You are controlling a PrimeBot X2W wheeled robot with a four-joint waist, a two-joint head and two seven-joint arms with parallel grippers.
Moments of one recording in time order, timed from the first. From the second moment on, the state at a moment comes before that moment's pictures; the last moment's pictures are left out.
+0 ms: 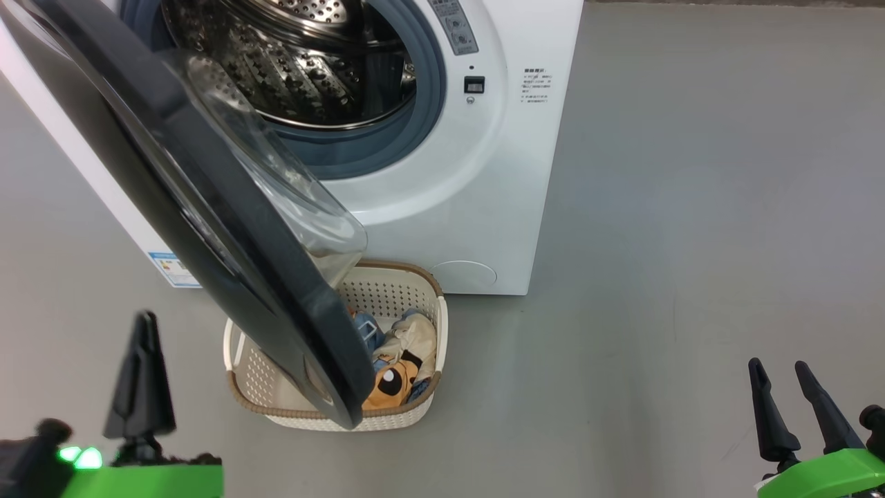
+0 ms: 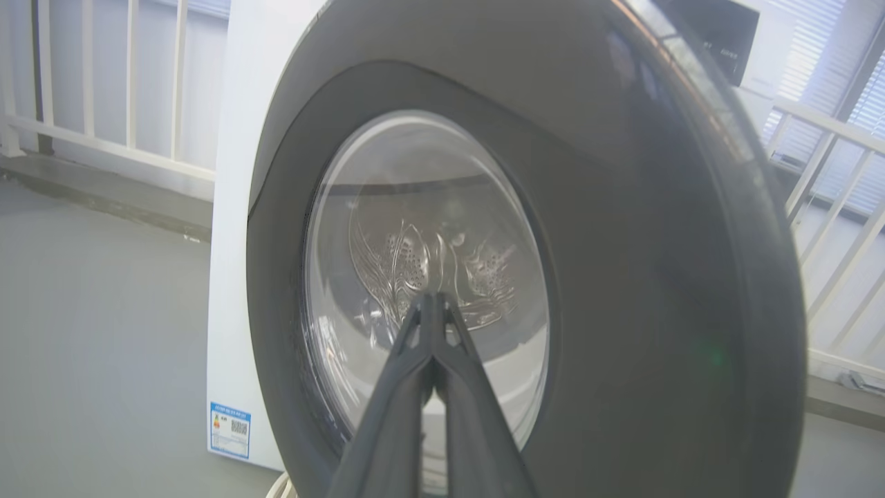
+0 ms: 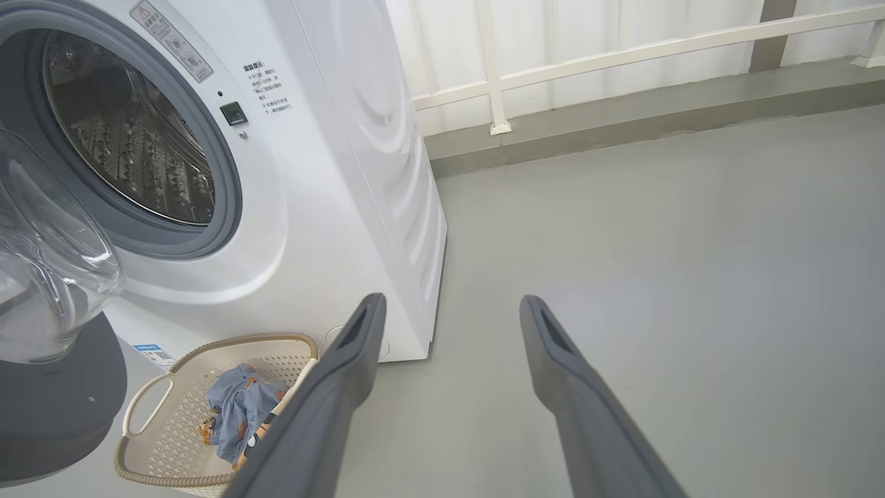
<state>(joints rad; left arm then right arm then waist) -0.01 0.04 0.04 -0.09 -0.44 -0.13 -0.26 -0.02 -0.23 -0.08 0.29 0.46 0.13 -0.25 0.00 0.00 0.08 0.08</state>
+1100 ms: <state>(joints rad) -0.08 0.05 -0.43 -0.09 -0.48 -0.13 -0.26 -0.02 -0.22 -0.11 0.27 0.44 0.13 -0.25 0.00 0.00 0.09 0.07</state>
